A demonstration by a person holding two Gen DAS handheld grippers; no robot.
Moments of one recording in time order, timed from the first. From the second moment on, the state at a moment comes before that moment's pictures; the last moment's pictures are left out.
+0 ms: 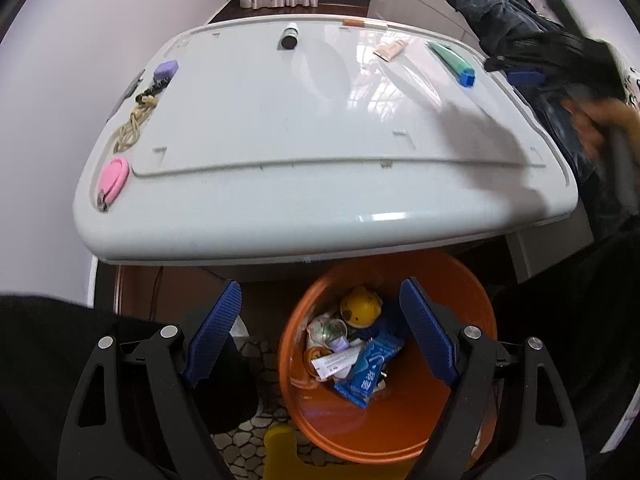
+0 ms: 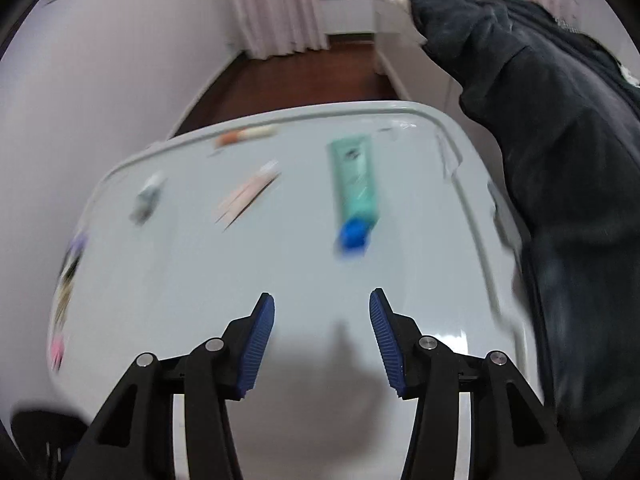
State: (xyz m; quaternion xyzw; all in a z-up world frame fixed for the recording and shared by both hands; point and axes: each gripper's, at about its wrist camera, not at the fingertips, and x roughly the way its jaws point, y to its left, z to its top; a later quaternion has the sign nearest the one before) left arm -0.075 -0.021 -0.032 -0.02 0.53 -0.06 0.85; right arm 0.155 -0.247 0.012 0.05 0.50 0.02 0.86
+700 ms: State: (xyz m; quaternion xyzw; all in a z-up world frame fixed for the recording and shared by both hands) left arm 0.157 -0.022 -0.014 -0.01 0.47 -0.02 0.88; right arm 0.271 -0.247 -0.028 0.01 0.50 -0.01 0.87
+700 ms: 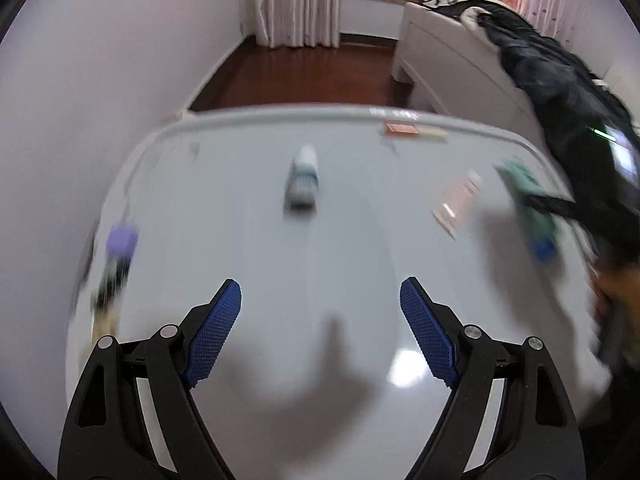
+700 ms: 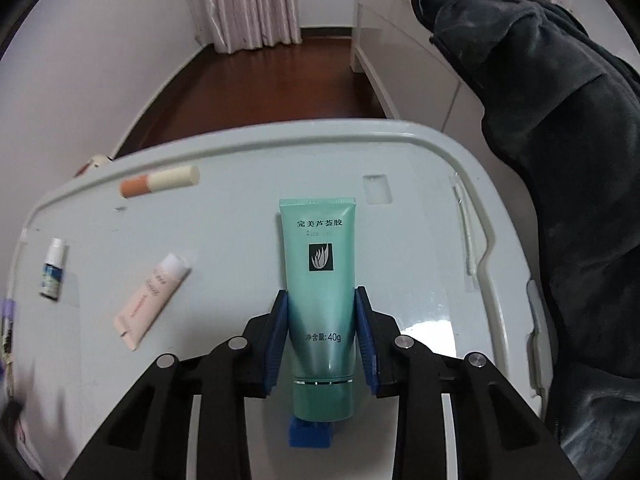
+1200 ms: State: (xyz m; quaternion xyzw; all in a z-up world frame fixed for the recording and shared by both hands) left arm 0.248 -0.026 -0.060 0.00 0.45 0.01 0.89; right arm 0.239 -0.250 0.014 0.04 0.44 0.02 0.89
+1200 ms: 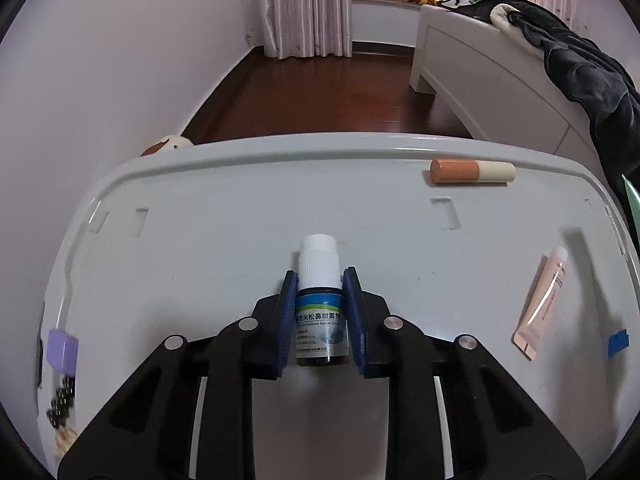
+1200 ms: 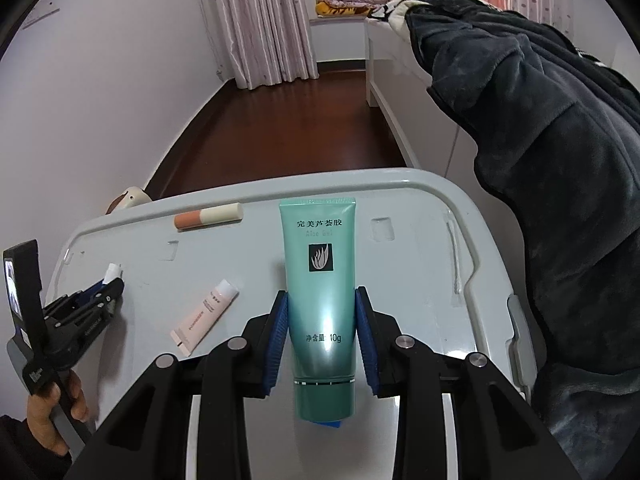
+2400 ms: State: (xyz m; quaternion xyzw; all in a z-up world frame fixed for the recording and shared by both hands) left arm -0.116 -0.034 -0.063 -0.04 0.56 -0.09 0.82; right arm -0.125 -0.193 -0.039 0.10 0.54 0.15 0.82
